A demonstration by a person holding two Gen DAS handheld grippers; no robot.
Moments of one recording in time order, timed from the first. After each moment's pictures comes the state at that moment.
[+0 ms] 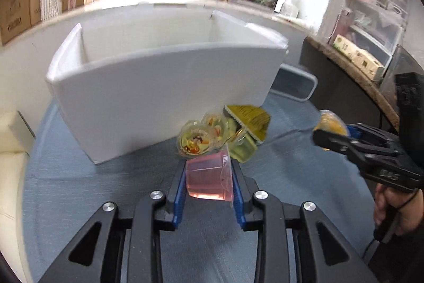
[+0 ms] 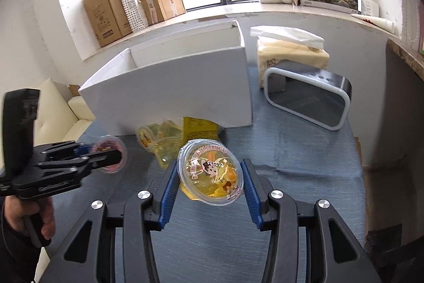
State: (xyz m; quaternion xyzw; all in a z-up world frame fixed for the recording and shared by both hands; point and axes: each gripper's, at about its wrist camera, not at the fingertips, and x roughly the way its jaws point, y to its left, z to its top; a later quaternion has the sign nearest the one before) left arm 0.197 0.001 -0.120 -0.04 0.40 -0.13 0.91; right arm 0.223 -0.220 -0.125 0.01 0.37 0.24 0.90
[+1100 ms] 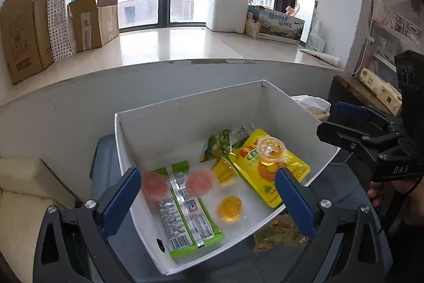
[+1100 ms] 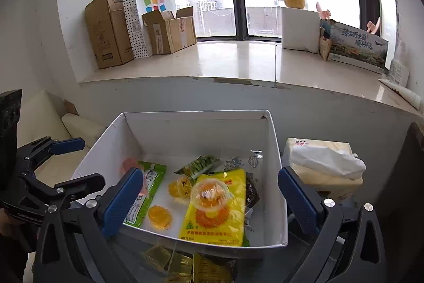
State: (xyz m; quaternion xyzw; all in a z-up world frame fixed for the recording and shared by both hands) left arm 0.310 0.077 -0.049 -0.02 0.36 -0.08 0.93; right arm 0.343 -0.144 -0.044 -0.03 0.32 0.24 0.92
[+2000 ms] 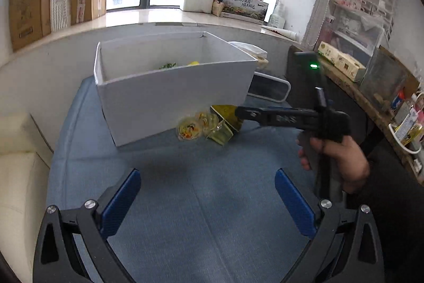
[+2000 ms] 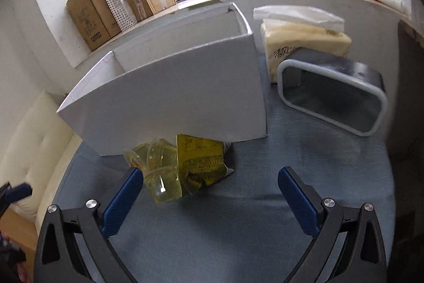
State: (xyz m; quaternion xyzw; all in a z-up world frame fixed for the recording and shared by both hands) left arm 0.126 0.020 -0.083 -0.05 0.38 -0.14 0.91; right arm 0.287 -0.191 -0.156 0.06 0.43 0.23 0.87
